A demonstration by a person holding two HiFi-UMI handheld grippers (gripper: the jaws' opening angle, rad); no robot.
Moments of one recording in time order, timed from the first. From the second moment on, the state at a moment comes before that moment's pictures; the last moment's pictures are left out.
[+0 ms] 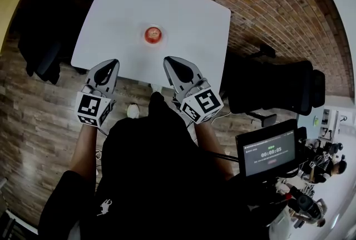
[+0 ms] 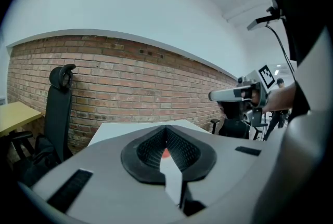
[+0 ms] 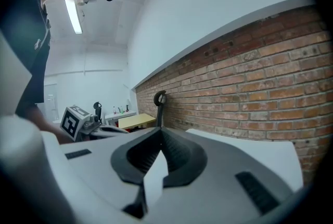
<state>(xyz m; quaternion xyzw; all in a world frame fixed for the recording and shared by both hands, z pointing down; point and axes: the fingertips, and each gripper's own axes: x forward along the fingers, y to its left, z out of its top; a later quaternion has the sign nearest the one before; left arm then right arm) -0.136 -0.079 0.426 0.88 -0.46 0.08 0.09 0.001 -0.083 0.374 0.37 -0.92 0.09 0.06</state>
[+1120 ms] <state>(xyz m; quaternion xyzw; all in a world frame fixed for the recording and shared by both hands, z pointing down) -0.093 -0.180 0.454 0.83 -0.53 0.14 0.10 0.002 -0.212 0.412 0.24 -0.96 0.11 0.10</state>
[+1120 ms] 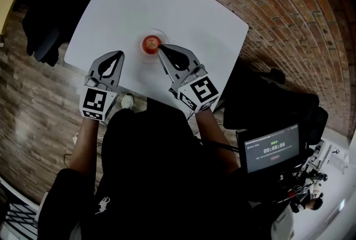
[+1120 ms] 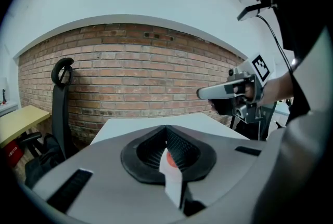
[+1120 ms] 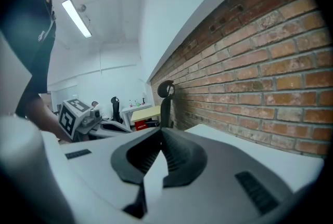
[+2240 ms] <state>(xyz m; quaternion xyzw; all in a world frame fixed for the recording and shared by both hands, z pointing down) -0.025 -0.224 0.605 0.86 -0.44 0.22 0.13 0.013 -0.246 0.518 0.21 -0.95 0.13 0.16</state>
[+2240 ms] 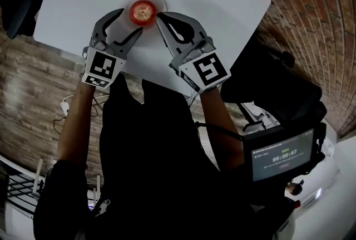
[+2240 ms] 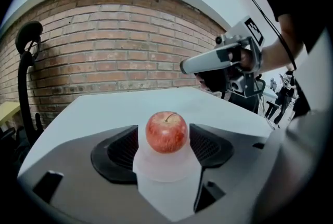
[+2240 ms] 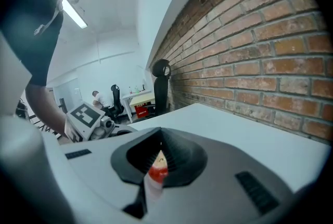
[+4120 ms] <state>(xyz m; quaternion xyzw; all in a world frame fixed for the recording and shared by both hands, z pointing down) 0.001 -0.262 0.616 0.86 -0.45 0.24 0.08 0.047 -0.249 0.502 0.25 -0.95 0.12 0.15</state>
